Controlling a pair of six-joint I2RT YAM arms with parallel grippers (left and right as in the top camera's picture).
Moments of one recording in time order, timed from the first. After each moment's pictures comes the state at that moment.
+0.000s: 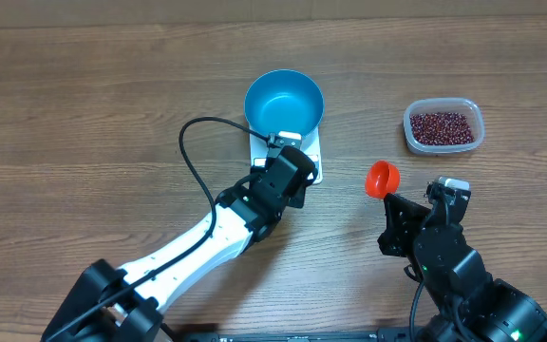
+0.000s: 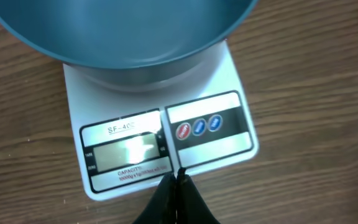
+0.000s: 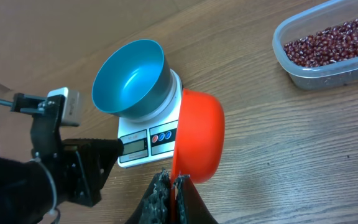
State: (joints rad) left arm -0.74 1.58 0.92 -0.23 -0.29 -0.45; right arm 0.72 0.61 0.75 -0.75 0.40 0.78
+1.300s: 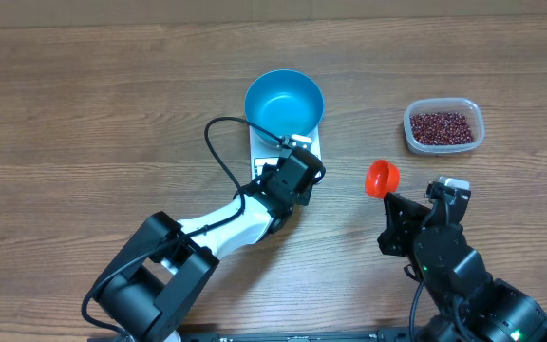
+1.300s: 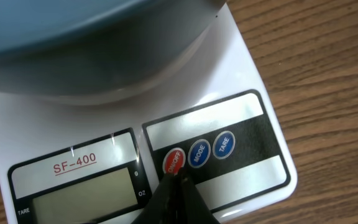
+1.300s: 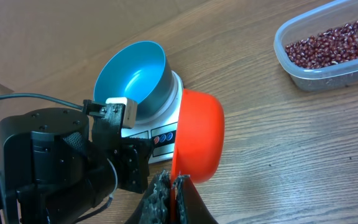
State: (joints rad) left arm -0.74 1.82 0.92 0.00 -0.30 -0.37; right arm 0.72 0.61 0.75 -0.74 0.40 0.78
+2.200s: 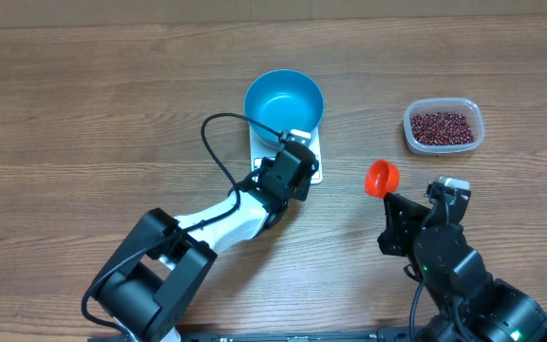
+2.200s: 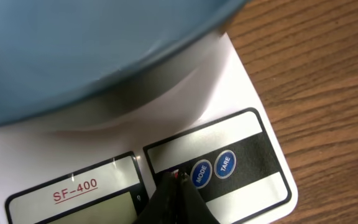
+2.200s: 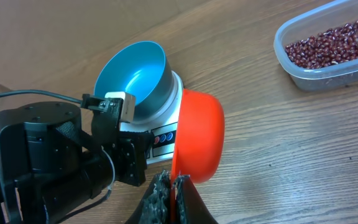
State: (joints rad) left arm -0.70 1.83 0.92 0.05 -0.24 -0.31; right arm 0.72 0.61 0.75 -0.74 0.40 0.78
